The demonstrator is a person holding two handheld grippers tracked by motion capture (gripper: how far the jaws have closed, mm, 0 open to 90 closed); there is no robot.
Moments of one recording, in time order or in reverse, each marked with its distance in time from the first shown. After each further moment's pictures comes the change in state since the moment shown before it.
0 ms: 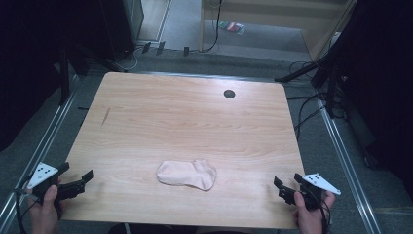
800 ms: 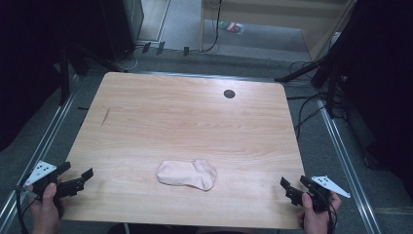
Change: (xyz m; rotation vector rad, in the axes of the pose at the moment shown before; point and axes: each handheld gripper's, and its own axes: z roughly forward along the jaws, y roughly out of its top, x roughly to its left) left arm 0.005 0.001 0.006 0.007 -0.028 -0.049; right arm -0.016 -0.003 -0.006 -0.010 -0.002 0.080
